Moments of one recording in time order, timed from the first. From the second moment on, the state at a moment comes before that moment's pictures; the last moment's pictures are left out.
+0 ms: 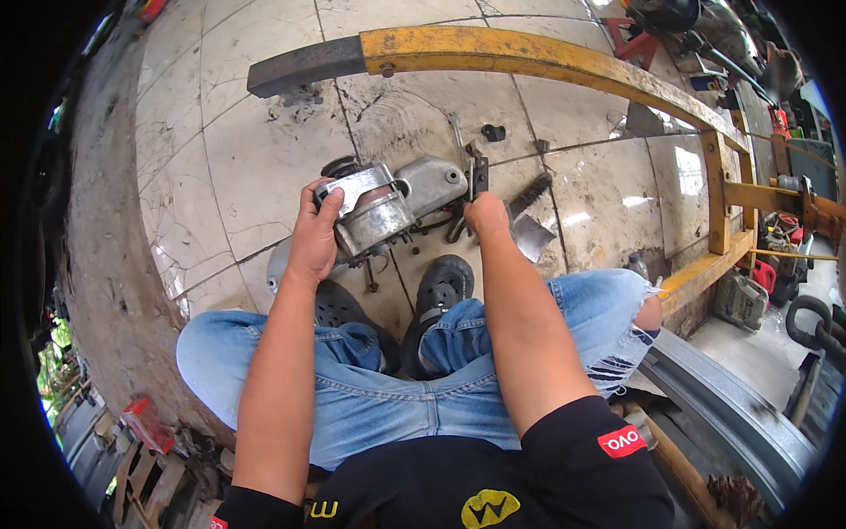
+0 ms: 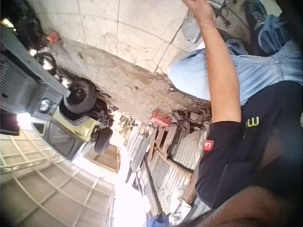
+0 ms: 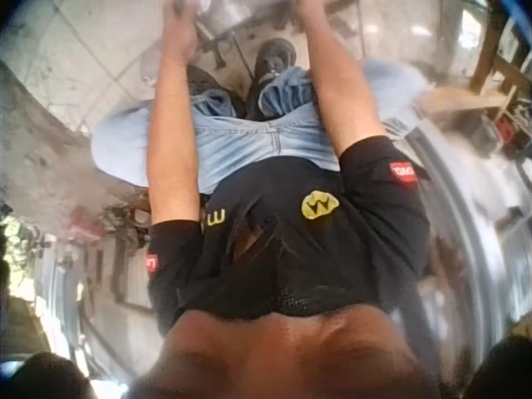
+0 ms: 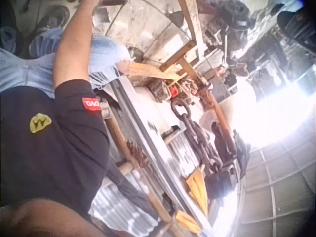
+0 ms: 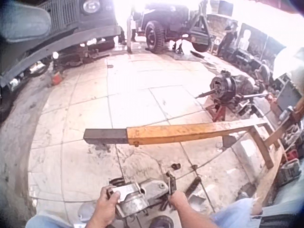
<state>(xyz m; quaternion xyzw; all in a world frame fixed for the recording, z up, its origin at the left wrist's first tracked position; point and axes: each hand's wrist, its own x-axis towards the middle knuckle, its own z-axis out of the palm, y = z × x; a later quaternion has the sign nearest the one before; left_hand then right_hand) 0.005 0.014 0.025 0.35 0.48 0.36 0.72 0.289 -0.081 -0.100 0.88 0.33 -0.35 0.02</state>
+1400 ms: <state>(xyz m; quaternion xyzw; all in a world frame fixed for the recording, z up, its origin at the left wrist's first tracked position) 0.007 0.033 -0.018 0.40 0.52 0.33 0.68 0.180 -0.045 0.073 0.59 0.21 -0.56 -0.54</state>
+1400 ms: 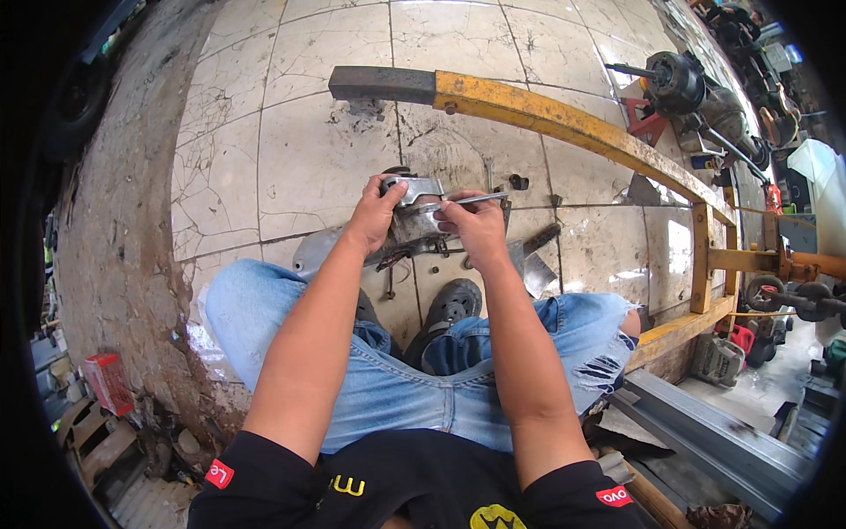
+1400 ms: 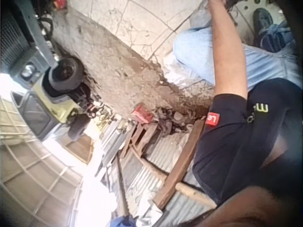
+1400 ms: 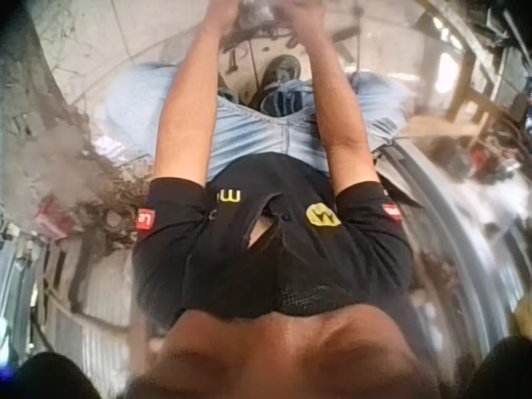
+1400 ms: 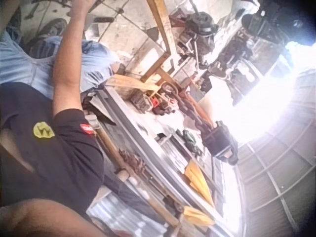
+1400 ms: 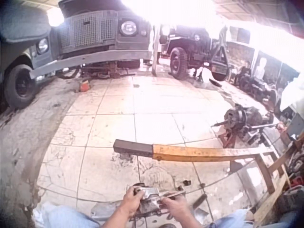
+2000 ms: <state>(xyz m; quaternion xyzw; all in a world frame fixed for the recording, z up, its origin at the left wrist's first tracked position) 0.004 0.029 -0.020 0.40 0.51 0.36 0.67 0.236 -0.063 0.055 0.67 0.18 -0.49 -0.54</state>
